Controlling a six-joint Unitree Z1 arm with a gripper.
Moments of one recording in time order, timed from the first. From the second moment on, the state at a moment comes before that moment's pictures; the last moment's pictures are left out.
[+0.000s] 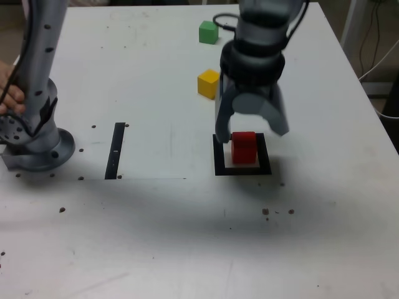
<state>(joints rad) -0.13 2.04 -1.64 1.30 0.07 -0.07</state>
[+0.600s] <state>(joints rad) 0.19 1.91 -1.55 1.39 0.10 0.12</state>
